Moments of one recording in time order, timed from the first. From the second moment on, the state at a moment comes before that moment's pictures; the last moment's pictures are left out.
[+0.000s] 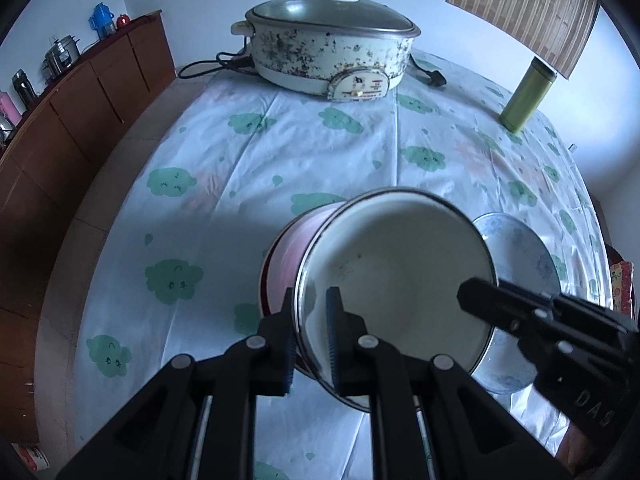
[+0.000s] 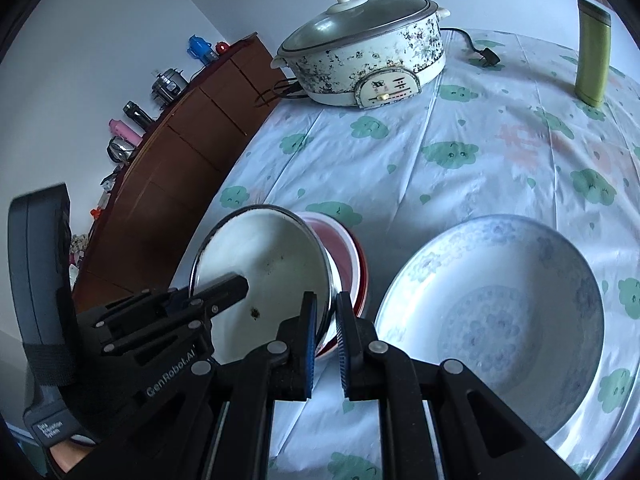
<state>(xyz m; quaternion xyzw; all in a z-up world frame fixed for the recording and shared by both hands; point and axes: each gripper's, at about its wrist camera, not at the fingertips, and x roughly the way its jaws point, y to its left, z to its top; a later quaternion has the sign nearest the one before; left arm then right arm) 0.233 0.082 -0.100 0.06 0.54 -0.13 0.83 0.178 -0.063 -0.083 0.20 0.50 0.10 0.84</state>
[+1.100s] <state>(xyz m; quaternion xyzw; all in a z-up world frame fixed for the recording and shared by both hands) 0.246 0.076 -0.120 0.06 0.56 -0.12 0.82 0.197 -0.059 -0.097 0.17 0.51 0.09 0.84</state>
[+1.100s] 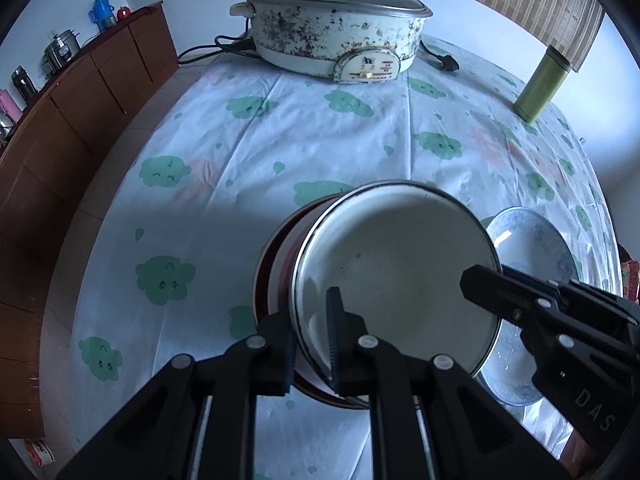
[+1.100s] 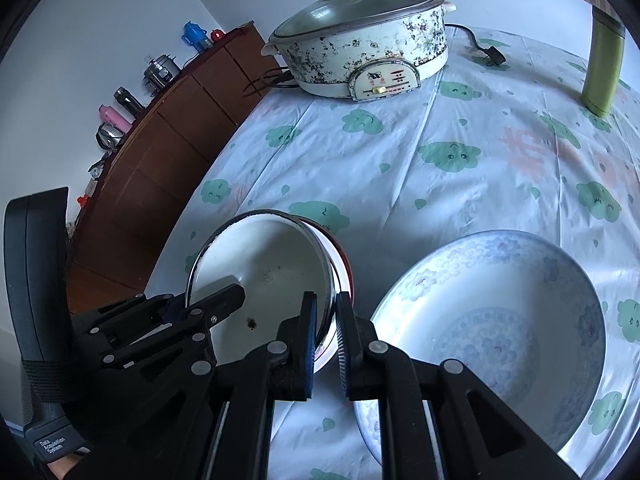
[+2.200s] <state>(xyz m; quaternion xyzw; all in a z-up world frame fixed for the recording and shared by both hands) 0.245 0.075 -0.120 0.07 0.56 -0.12 0.81 0.192 -0.059 -0.089 0.16 0.51 0.09 0.84</state>
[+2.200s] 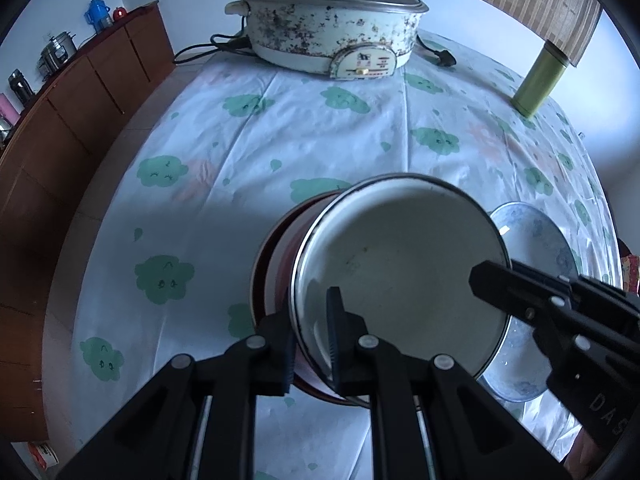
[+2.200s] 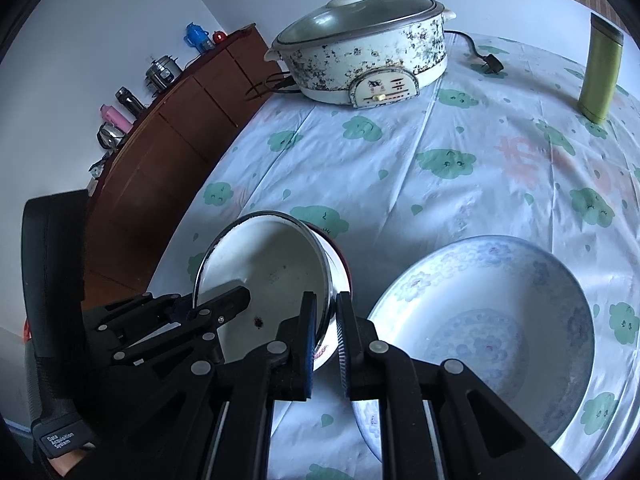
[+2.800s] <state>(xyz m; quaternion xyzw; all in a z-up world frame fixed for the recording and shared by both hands) 0.250 0.082 -0.121 0.06 0.57 -0.11 0.81 0.200 -0.045 -0.105 0.14 0.51 0.10 0.84</state>
